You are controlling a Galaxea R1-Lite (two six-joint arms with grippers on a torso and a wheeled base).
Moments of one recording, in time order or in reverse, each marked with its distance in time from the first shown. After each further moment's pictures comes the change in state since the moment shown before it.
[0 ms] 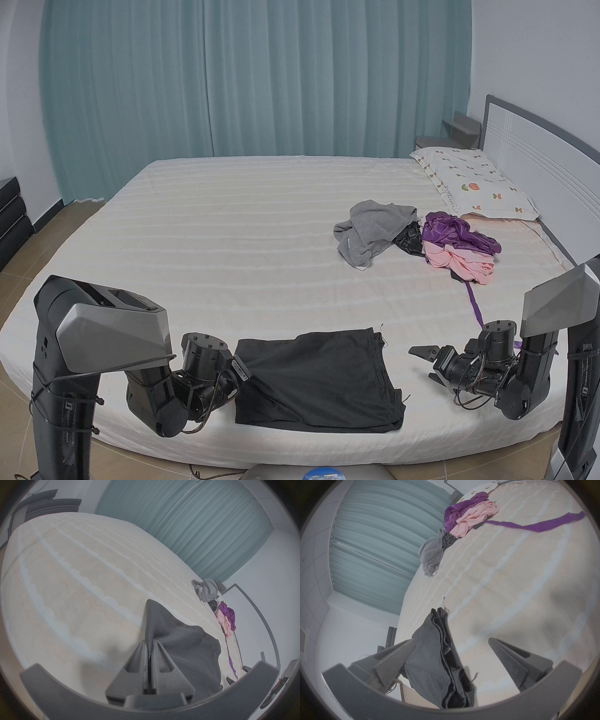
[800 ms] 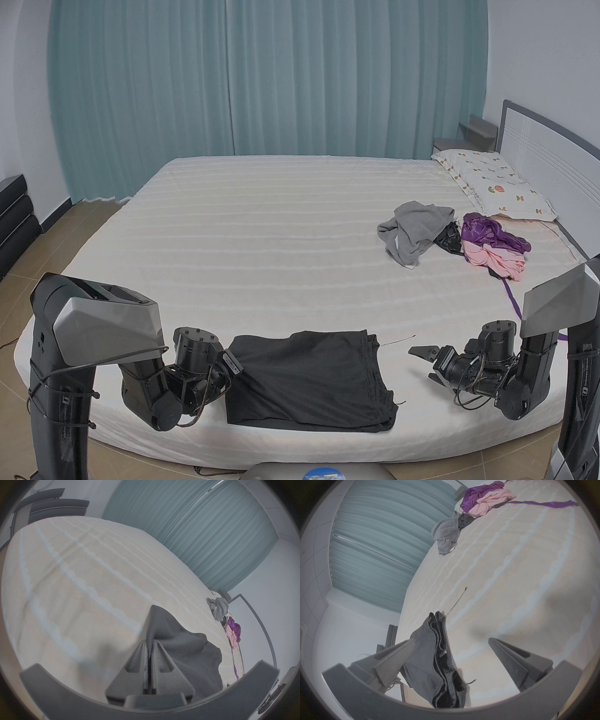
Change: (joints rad) left arm 0.047 -0.001 -0.011 0.002 0.001 0.003; right arm 0.002 0.000 0.000 0.000 -0.001 -0.001
